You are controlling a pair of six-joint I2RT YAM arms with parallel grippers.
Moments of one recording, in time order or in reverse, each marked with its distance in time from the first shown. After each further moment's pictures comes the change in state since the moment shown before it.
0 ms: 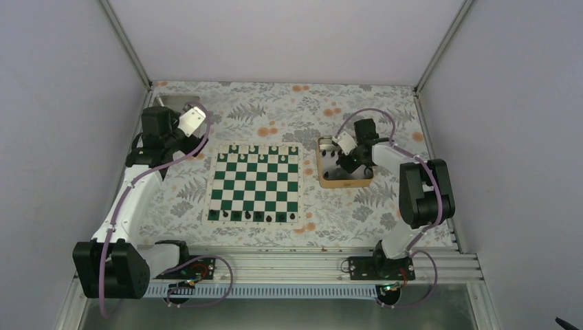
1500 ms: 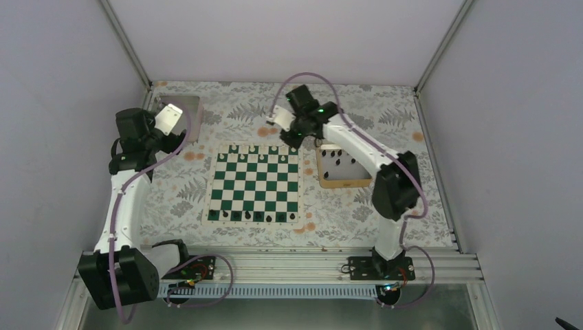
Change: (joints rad) left arm 0.174 -0.050 0.000 -0.001 0.050 0.002; right arm 0.431 0.135 0.663 -0.357 0.023 0.007
